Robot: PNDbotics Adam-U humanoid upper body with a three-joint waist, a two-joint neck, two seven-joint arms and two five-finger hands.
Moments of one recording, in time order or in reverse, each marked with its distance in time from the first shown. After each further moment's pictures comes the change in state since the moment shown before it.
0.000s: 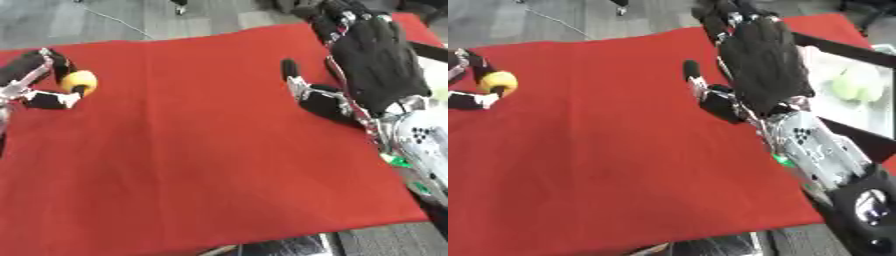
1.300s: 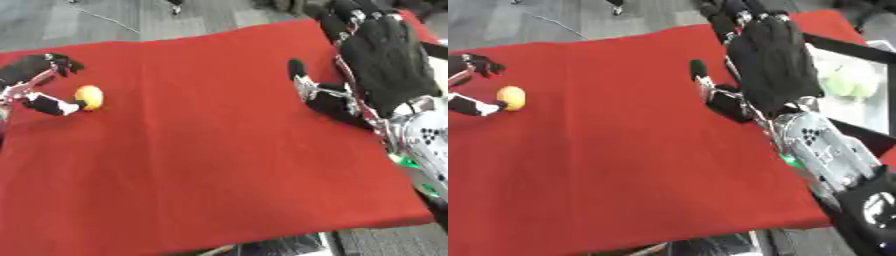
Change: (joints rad) left arm -0.021 -0.015 0.053 0.166 -0.433 0.197 0.123; right arm -0.005 0.011 -0.008 0.000 0.006 0.004 -0.032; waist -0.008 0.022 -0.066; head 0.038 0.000
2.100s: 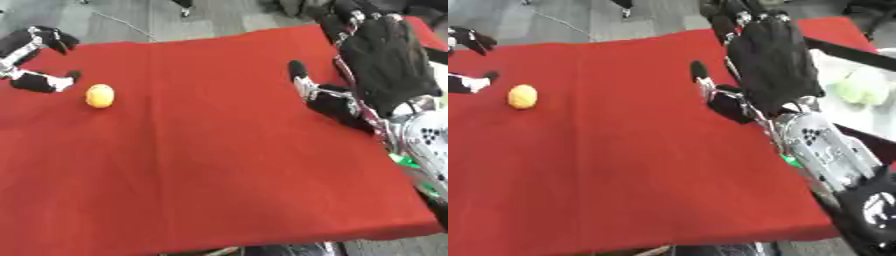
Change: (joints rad) left arm -0.015 0.023 -0.012 -0.144 0.287 -0.123 -0.246; right arm 0.001 -0.001 -0.001 0.000 0.004 -0.011 0.016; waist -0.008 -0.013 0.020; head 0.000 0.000
